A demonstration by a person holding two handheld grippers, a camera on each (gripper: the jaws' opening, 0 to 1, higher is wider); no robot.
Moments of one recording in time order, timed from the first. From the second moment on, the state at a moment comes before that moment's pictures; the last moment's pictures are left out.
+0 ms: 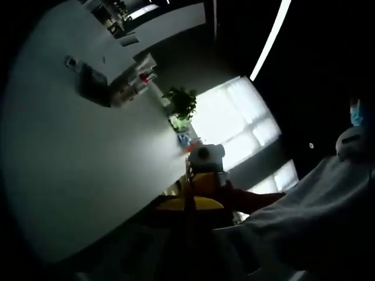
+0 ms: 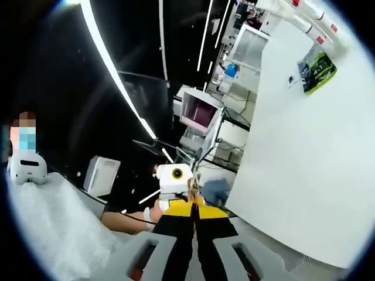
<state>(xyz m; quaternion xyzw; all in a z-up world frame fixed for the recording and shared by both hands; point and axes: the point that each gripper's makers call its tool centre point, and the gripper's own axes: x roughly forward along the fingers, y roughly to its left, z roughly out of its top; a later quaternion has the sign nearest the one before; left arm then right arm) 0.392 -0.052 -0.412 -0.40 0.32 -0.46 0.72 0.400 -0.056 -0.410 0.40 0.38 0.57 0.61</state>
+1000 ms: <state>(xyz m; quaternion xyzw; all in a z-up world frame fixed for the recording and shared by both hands) 0.403 -0.039 -0.413 -0.43 0.31 -0.43 0.73 0.401 -0.057 -0.418 0.38 0.39 0.57 0.61</state>
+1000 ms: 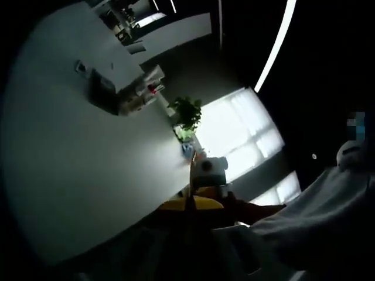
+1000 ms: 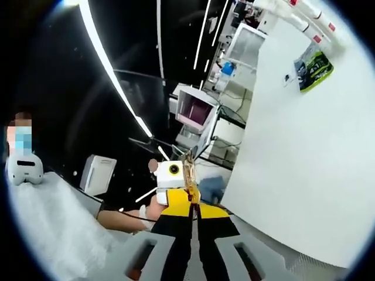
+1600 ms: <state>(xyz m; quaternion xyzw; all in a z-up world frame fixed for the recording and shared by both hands) 0.408 -0.035 -0.413 -0.45 0.31 -0.41 0.73 0.408 -0.060 -0.416 0.30 0.34 0.57 0.68</state>
